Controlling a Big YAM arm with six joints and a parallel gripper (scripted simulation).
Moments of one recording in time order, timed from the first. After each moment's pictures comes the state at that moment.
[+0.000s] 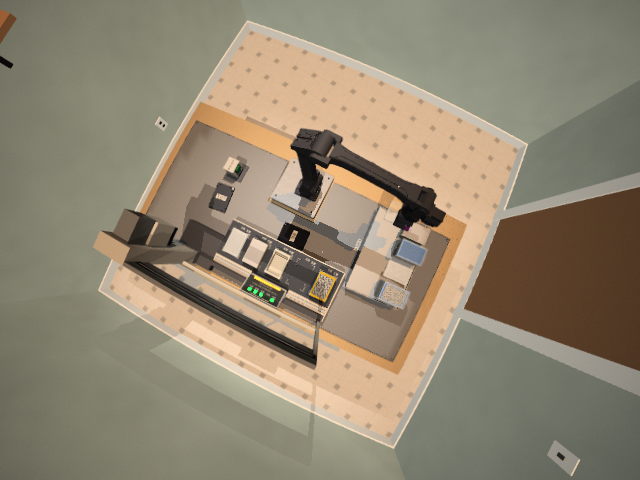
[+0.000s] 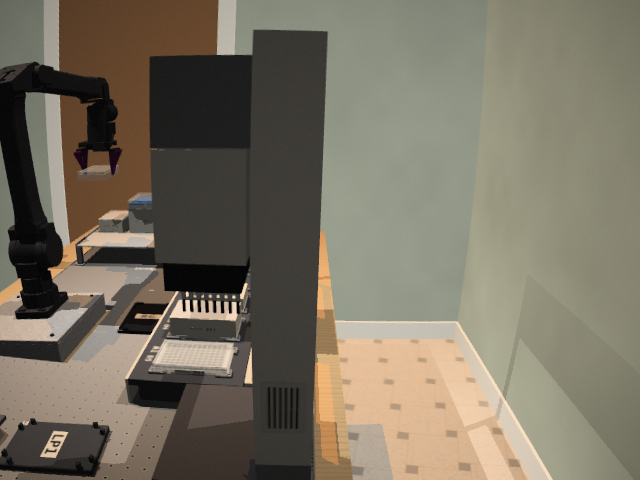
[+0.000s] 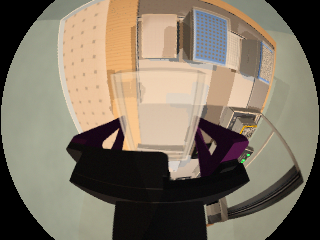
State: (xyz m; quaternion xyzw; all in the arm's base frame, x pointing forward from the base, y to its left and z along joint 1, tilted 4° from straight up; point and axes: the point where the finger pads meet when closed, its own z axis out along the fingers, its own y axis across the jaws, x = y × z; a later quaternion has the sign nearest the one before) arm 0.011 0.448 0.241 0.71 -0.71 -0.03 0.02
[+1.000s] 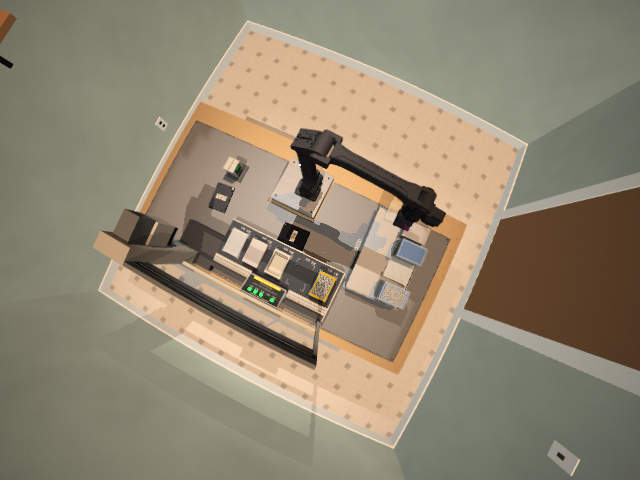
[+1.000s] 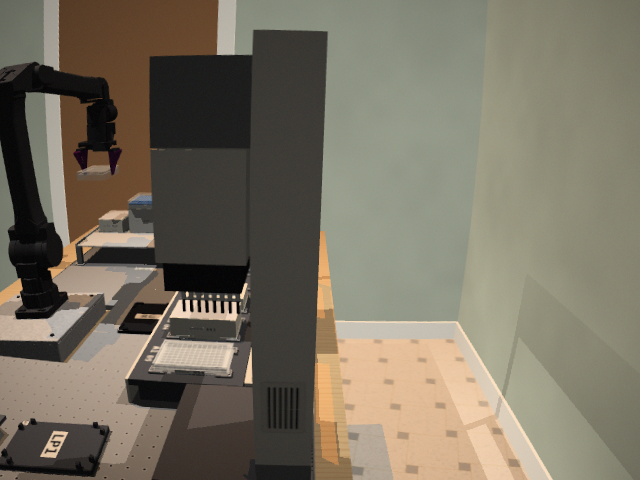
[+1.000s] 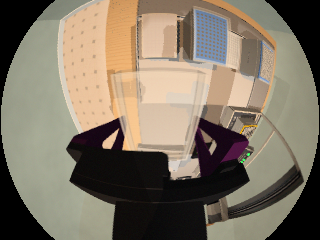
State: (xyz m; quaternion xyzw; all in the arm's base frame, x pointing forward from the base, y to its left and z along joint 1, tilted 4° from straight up) arm 0.011 0.447 0.241 0.71 -0.71 -0.03 0.02
